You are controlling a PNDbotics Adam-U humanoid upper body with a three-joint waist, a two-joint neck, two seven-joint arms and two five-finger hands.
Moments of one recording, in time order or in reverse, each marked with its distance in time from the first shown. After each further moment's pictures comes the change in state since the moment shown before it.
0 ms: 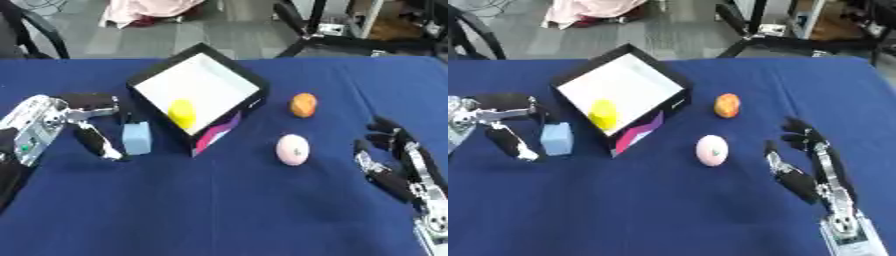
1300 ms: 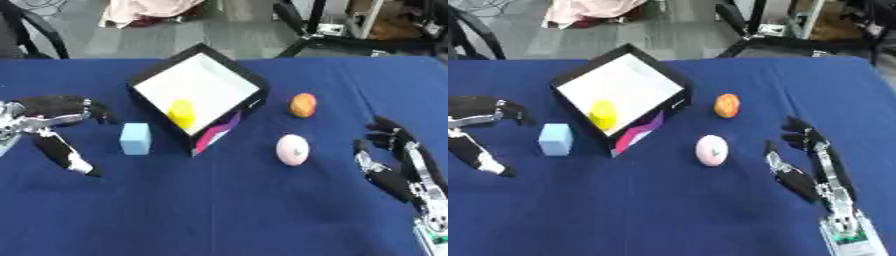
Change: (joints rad) left arm 0.088 0.213 -0.055 -0.201 0.194 -0.036 -0.005; right arm 0.001 0.000 -0.001 0.000 0.000 0.000 -0.005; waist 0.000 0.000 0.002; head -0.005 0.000
